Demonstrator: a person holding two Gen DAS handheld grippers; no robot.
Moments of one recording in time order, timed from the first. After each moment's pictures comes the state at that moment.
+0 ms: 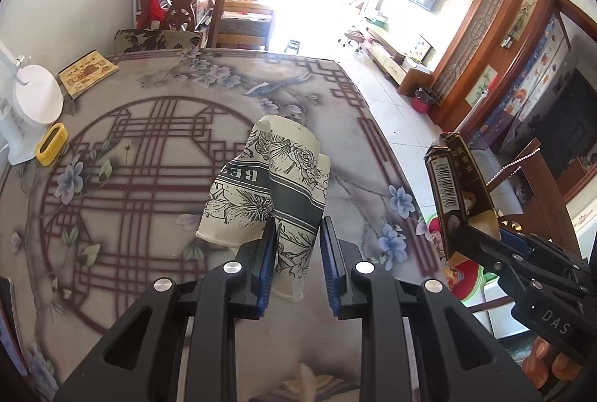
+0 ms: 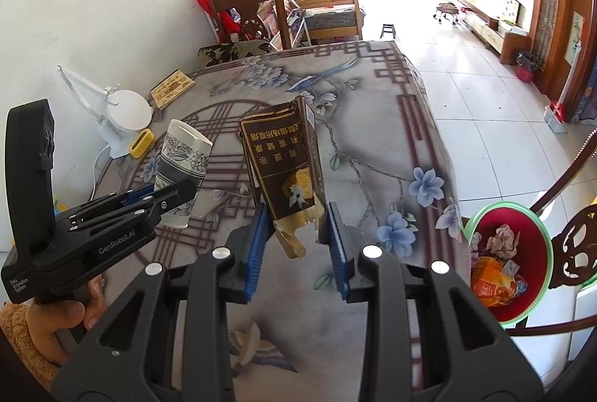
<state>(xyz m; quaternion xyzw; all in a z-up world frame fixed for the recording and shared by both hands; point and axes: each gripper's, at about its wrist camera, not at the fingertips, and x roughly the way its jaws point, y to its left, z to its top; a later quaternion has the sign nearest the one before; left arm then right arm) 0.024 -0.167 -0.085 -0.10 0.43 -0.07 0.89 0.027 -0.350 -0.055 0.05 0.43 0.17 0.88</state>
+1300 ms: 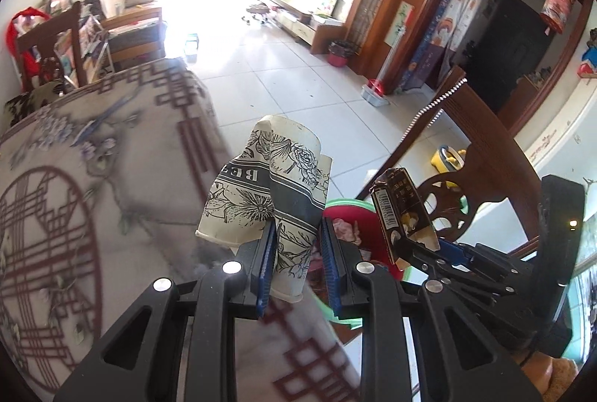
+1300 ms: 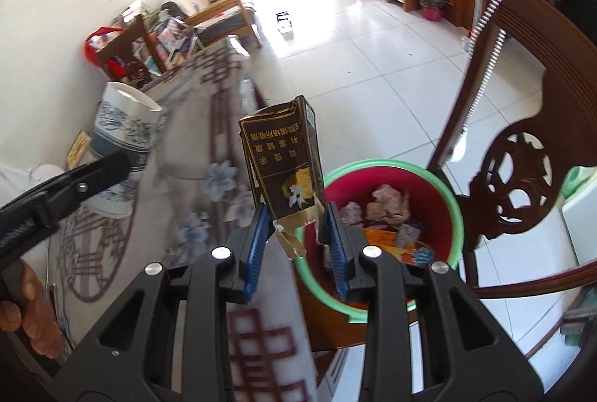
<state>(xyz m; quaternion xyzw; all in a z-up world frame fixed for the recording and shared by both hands) 0.076 -0.422 -0.066 0.00 0.45 -0.24 0.86 0.036 -0.598 -0.106 0.16 0.46 0.00 0.87</state>
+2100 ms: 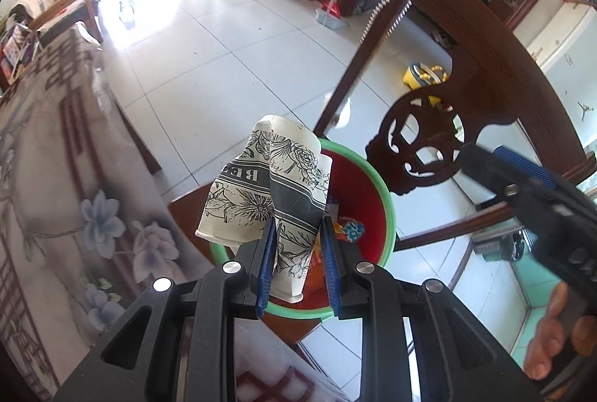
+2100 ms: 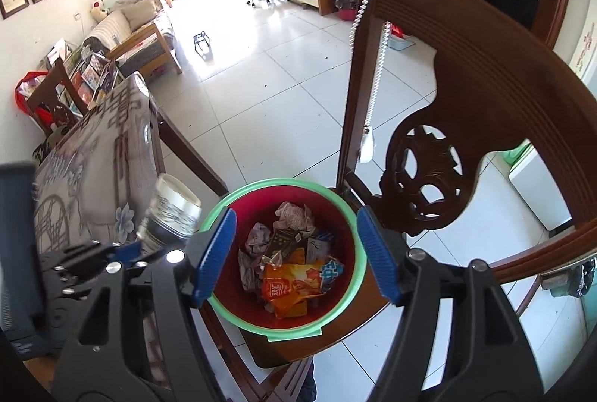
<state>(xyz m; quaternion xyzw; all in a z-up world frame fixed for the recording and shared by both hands) 0.096 -0.542 -0.159 0.08 0.55 -0.32 0.77 0.022 -0.687 -0.106 0.17 0.44 -0.16 0.87</state>
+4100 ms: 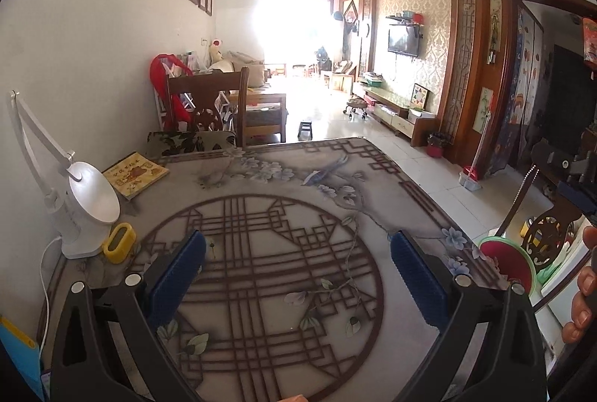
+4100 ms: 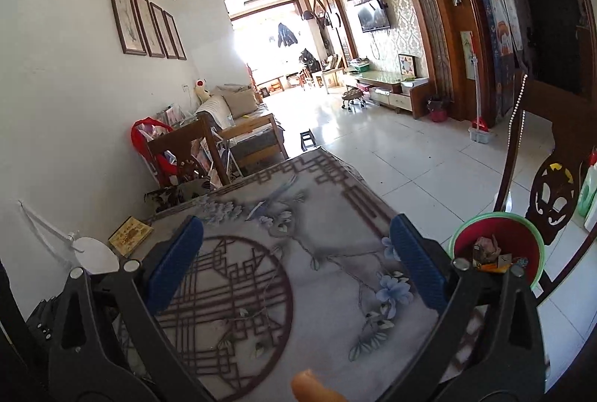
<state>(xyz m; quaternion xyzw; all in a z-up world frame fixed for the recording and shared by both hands) -0.017 -0.064 -0.033 0.00 0.27 -0.06 0.96 -0.028 -0.313 -0.015 0.16 0.21 -0.05 0.96</state>
